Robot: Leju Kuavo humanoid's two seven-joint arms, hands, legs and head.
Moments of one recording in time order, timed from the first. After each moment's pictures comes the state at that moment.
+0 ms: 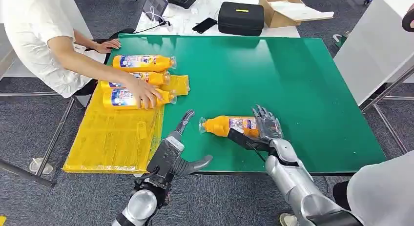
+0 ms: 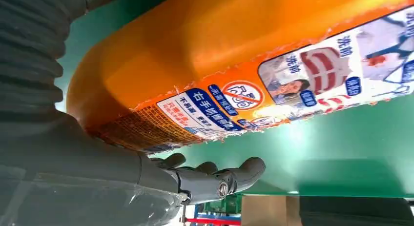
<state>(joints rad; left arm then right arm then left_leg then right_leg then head) -0.18 -0.20 -0.67 -1.23 -0.21 0.15 -0.35 -0.54 -0.06 0.29 -0.57 1.09 -0.31 -0.04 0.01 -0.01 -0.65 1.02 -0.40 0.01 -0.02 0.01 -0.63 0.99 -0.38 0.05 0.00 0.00</state>
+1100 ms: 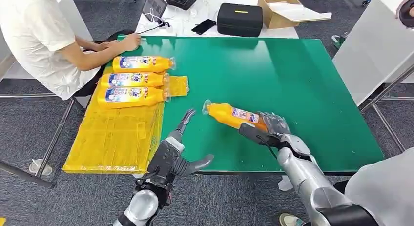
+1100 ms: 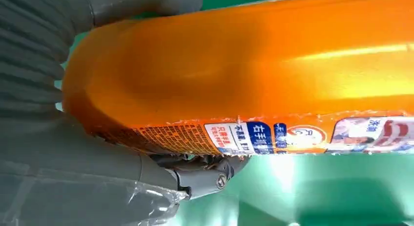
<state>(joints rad) -0.18 -0.21 -0.66 -1.22 -0.17 0.15 -0.37 -0.58 -0.10 0.26 -0.53 0.88 -0.13 -0.24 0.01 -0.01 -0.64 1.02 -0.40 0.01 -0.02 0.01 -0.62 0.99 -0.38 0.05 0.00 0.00</state>
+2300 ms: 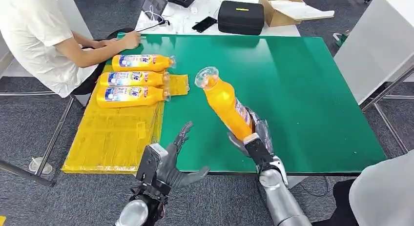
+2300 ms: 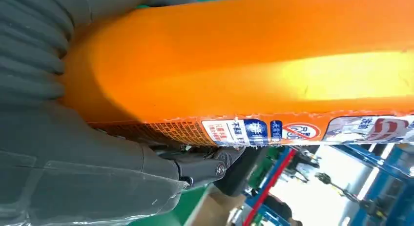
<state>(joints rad) -0.10 -0.16 -0.67 -1.28 0.03 0.05 -0.38 -0.26 0.08 0.17 -1.05 0.35 -0.25 -0.62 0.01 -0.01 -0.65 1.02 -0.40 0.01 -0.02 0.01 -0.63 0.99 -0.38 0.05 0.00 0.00</state>
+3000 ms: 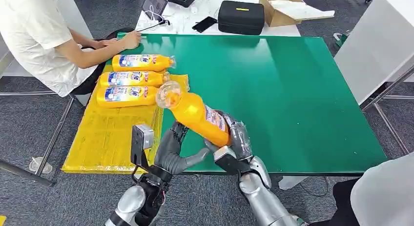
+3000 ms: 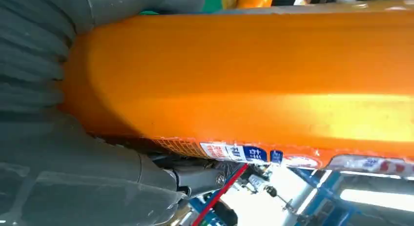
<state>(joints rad) -0.17 -0.20 -0.64 -1.28 0.29 0.01 -0.34 -0.26 0.13 0.37 -1.03 0.48 -0.35 -0.67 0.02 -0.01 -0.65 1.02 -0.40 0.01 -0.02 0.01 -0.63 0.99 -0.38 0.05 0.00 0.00</state>
